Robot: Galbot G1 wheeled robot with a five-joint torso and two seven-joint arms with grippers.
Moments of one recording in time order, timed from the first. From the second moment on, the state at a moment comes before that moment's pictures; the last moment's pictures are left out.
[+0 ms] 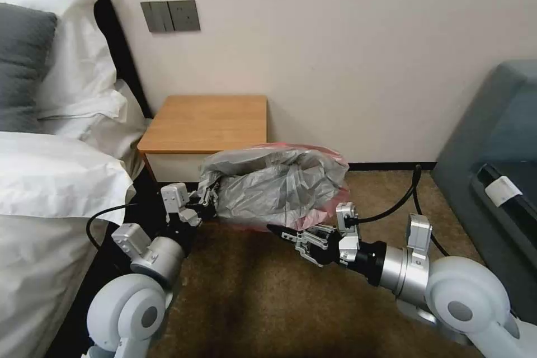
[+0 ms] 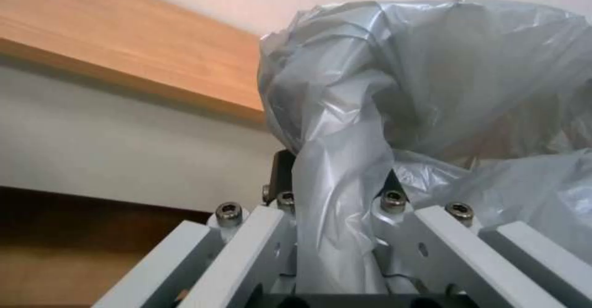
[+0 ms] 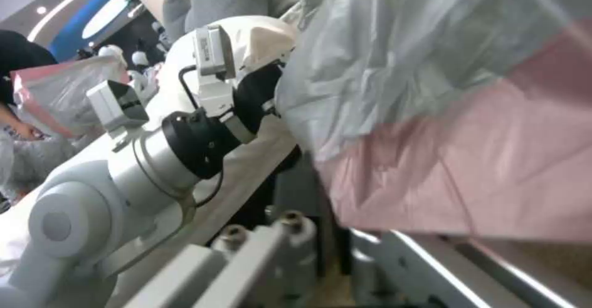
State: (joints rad) left arm 1.46 -1.36 -0.53 -2.34 -0.66 0.43 -0.04; right arm -1.35 0.84 0.35 2.34 1.15 -0.55 -0.27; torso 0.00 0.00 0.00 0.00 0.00
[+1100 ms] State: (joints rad) left arm 1.47 -1.35 -0.57 -2.38 -0.75 0.44 -0.05; right arm -1.39 0.88 0.37 2.28 1.11 -0.54 -0.30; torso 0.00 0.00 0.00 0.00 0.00
